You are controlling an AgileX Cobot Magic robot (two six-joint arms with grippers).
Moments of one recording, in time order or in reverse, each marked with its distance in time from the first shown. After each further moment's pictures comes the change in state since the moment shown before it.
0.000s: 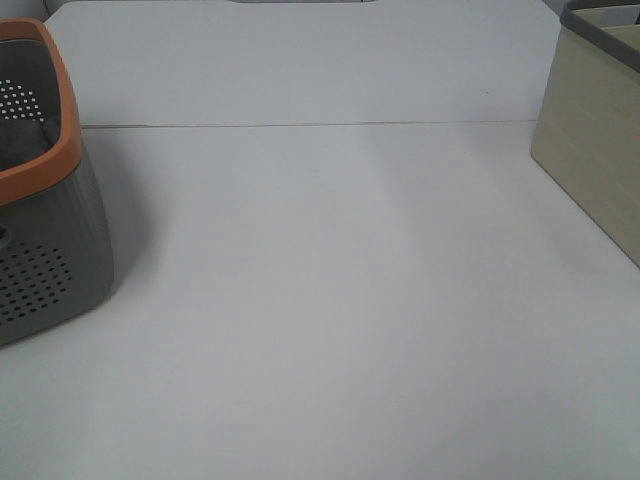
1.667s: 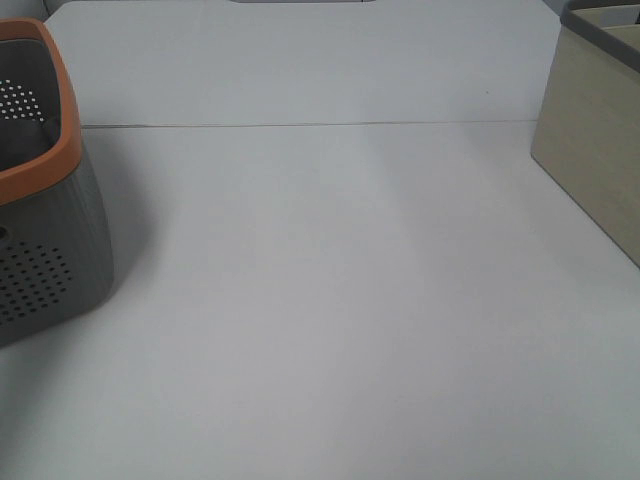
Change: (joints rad) left arm 0.000 1.366 -0.806 0.370 -0.085 0.760; right arm 0.000 0.000 0.000 0.000 0.000 0.000
